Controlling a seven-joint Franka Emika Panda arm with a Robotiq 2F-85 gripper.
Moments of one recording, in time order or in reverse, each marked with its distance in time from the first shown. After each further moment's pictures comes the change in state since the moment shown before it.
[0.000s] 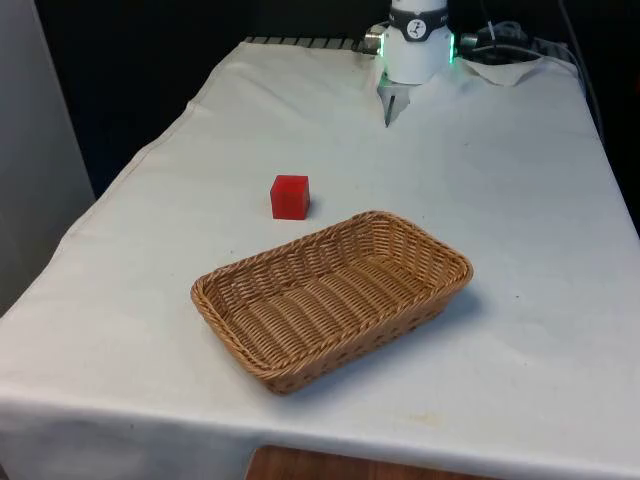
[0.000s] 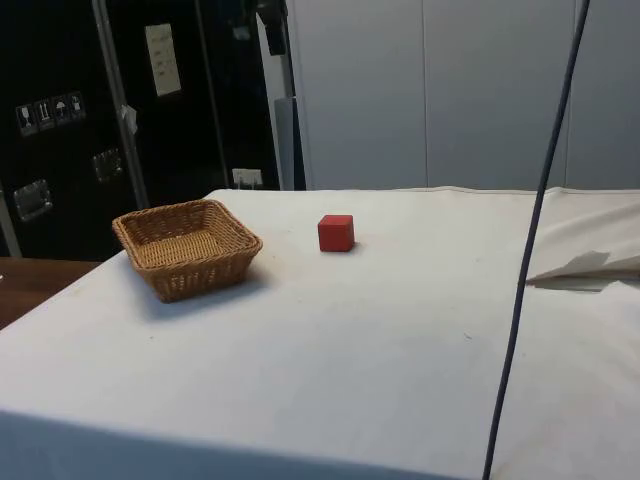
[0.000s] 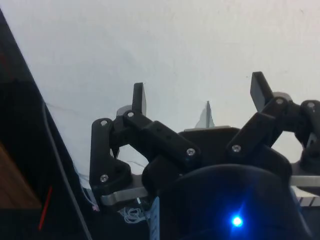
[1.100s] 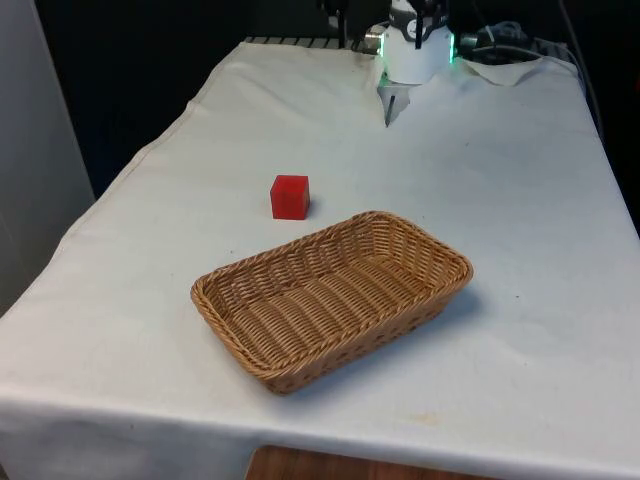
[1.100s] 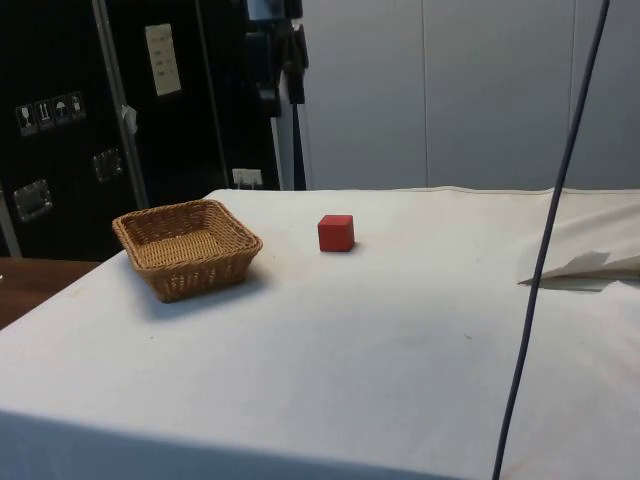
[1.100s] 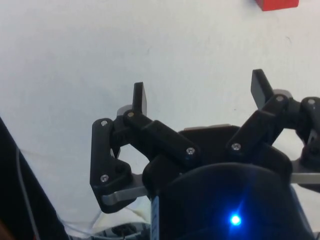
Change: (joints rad) arm -0.006 -0.022 -0.037 -0.238 -0.047 0.302 -0.020
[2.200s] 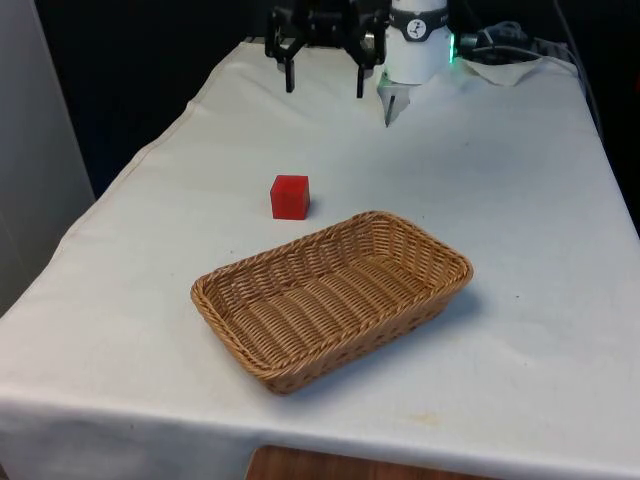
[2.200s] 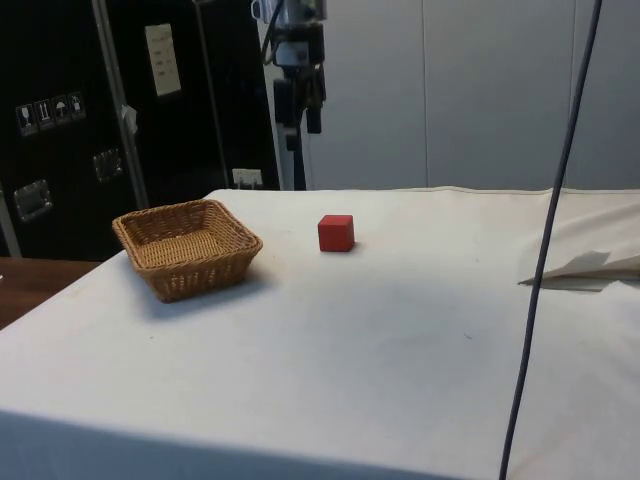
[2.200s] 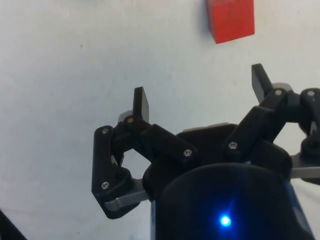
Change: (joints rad) arm -0.002 0.080 -0.115 -0.087 -0.007 0.222 -0.101
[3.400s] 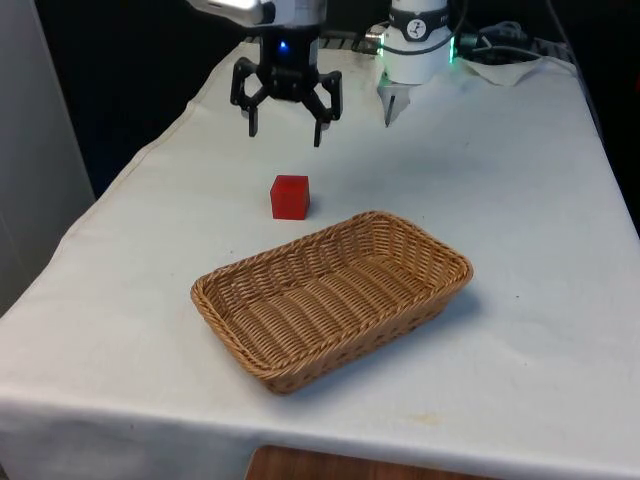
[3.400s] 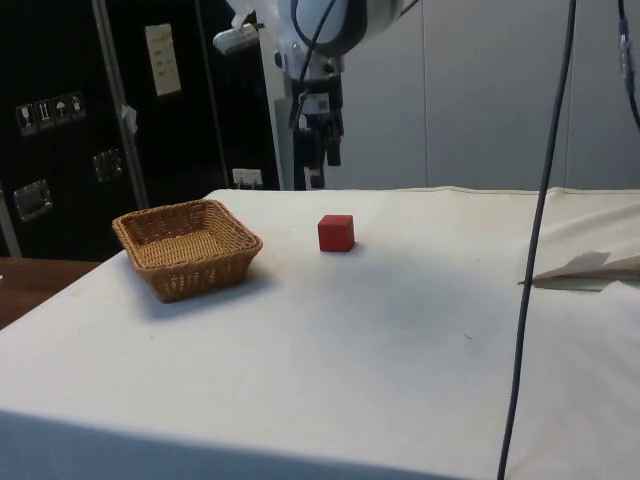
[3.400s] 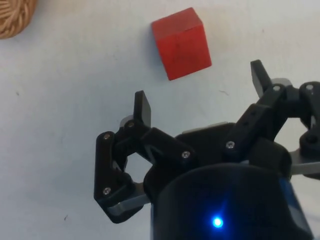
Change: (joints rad) arm -0.009 0.162 -0.080 -0.023 0.003 0.171 -0.077
